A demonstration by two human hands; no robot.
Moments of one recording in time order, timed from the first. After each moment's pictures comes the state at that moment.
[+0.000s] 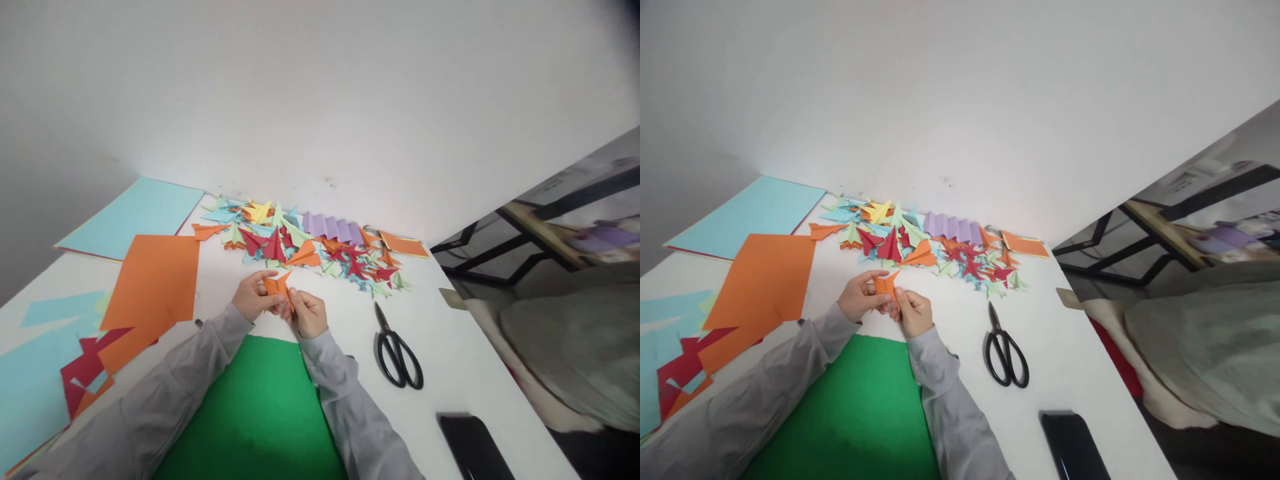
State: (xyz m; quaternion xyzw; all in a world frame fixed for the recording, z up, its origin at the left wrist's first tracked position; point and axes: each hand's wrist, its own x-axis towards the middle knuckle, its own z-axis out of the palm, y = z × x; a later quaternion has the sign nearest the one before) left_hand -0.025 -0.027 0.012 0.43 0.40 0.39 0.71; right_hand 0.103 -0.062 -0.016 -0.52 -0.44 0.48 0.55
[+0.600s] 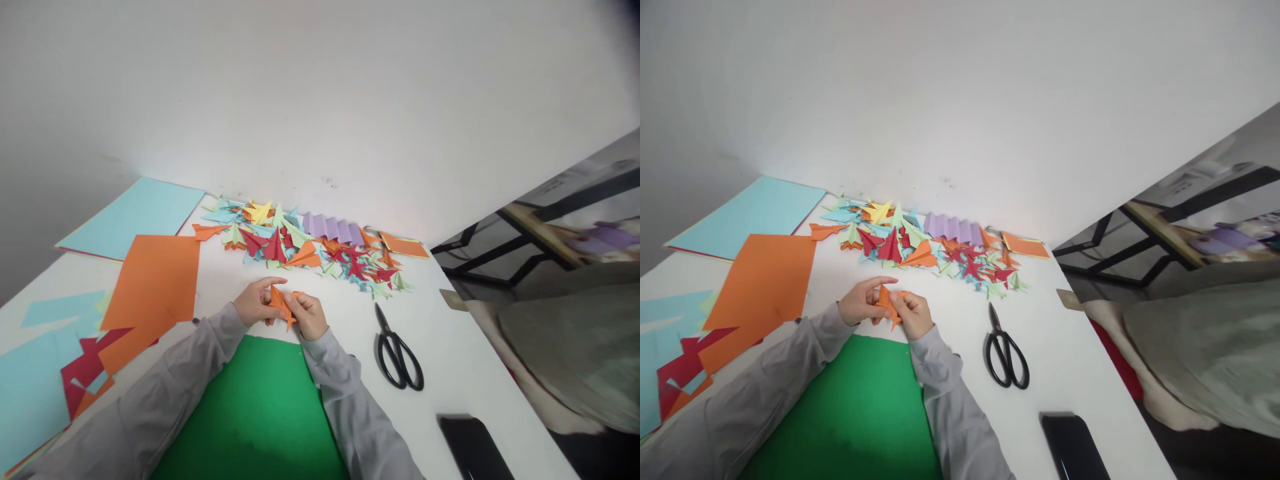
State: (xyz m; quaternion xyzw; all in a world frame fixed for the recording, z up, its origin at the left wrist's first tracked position) left_hand -0.033 -0.023 0.001 0.53 0.32 0.28 0.73; right_hand 0.108 -0.062 -0.011 -0.45 -0.49 0.56 0.49
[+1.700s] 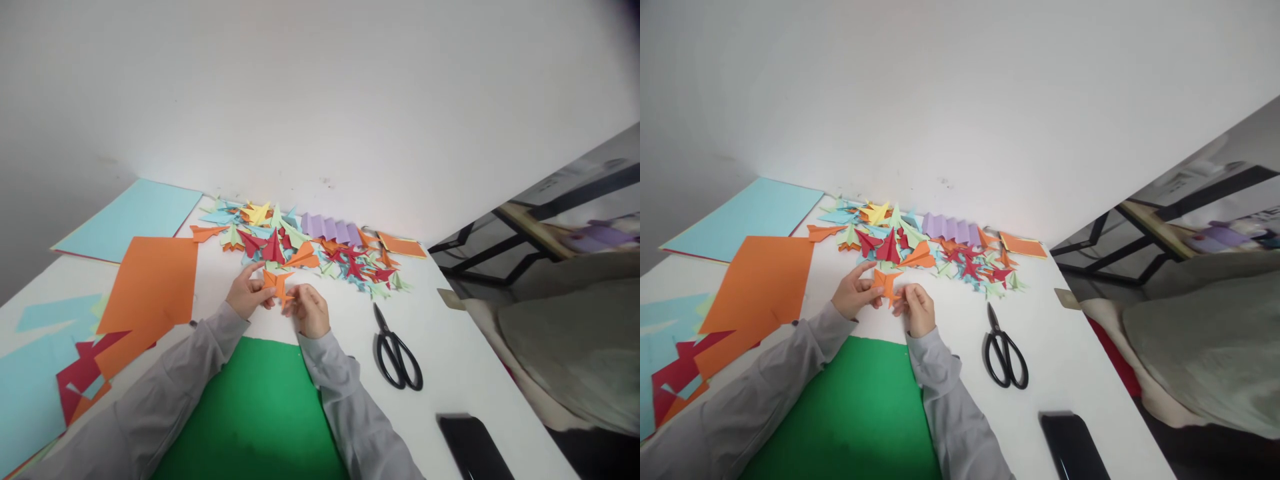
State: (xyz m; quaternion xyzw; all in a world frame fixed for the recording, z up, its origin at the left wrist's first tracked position) left_hand -0.031 -0.017 0.003 0.45 0.39 0.44 0.67; right_hand 0.109 -0.054 -0.024 -0.43 -0.35 0.54 0.63
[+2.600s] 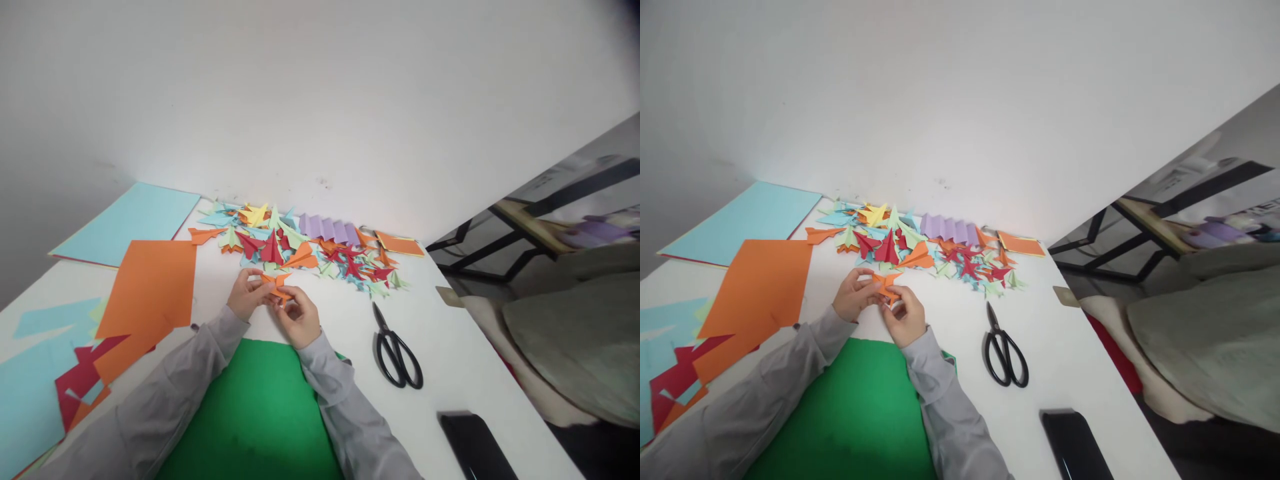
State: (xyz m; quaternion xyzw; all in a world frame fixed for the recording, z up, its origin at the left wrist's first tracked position) left_hand -0.026 -0.018 0.008 0.36 0.39 0.46 0.71; right_hand 0.095 -0.066 -0.019 -0.51 -0.58 0.31 0.55
